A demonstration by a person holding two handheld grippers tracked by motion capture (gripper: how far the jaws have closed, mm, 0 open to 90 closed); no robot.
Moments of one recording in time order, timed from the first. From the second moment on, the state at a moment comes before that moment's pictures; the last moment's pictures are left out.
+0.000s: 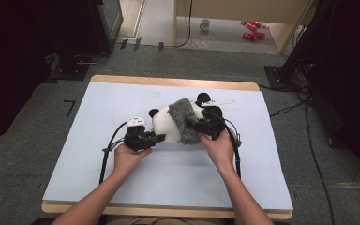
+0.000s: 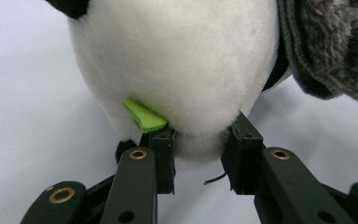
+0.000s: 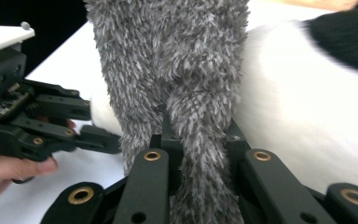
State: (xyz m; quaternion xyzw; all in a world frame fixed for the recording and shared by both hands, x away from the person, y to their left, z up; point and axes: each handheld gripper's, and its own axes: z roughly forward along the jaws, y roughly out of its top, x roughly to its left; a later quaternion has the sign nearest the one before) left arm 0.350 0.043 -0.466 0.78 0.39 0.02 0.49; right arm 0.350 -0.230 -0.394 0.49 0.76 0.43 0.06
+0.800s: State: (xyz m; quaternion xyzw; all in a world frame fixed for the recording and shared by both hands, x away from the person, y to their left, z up) left arm 0.368 0.057 -0.457 0.78 0.39 -0.02 0.48; right arm 0.346 -0.303 -0.382 0.55 0.71 0.42 0.13
